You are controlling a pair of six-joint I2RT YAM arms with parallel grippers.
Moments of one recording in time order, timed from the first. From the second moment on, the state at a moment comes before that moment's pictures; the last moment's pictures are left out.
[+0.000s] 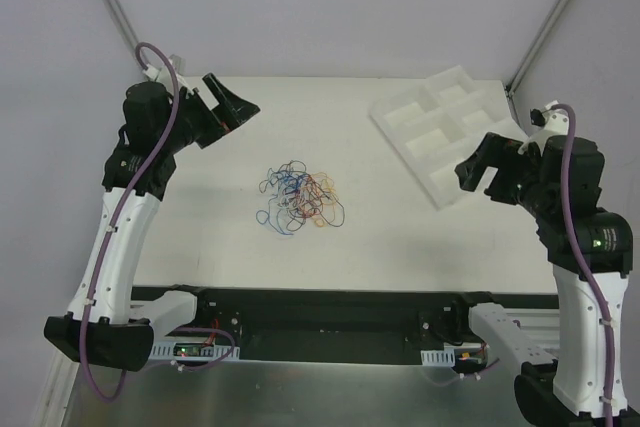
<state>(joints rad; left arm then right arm) -0.12 1.09 1.32 -0.55 0.36 -0.72 0.12 0.86 1.50 -1.17 -0.02 0.31</state>
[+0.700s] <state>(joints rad) -0.40 1.20 1.10 -0.53 0.52 -0.89 0.38 1.41 1.14 -0.61 -0.44 0.62</state>
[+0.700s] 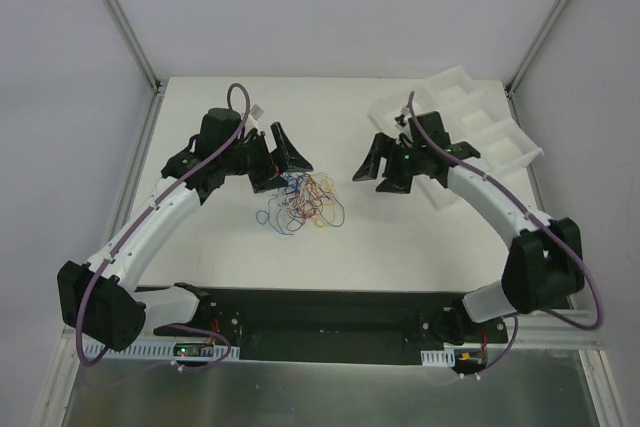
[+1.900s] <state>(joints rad) -0.43 1.34 1.19 -0.68 0.51 -0.78 0.61 1.86 1.16 -0.32 -0.51 0.48</state>
